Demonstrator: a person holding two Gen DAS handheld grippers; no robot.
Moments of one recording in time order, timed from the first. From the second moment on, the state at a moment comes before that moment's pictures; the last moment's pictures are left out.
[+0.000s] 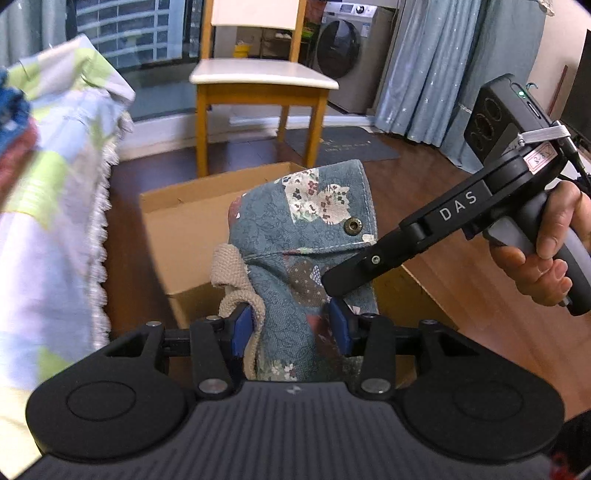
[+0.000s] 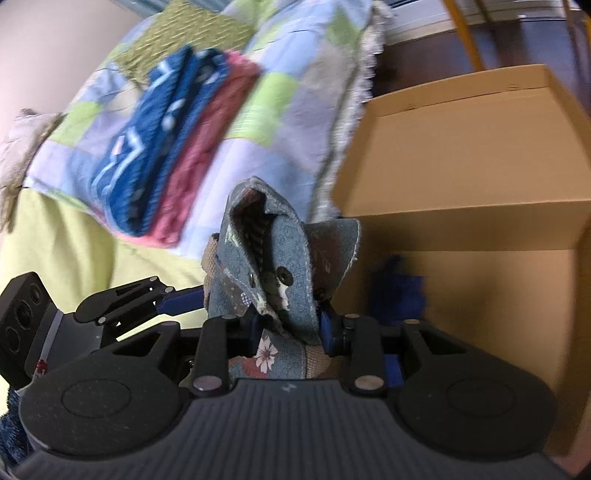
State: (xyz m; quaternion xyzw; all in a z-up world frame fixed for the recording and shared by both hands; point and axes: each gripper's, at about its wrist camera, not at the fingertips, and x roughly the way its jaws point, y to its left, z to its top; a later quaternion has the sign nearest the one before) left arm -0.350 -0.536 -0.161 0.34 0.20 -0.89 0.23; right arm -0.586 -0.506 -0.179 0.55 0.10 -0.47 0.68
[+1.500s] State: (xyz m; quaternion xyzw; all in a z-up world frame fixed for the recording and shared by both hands) left arm -0.409 -0.526 -0.283 0.45 0.31 -0.78 0.29; right arm -0.623 -0.560 -0.383 0.65 0.28 -0.43 0.56
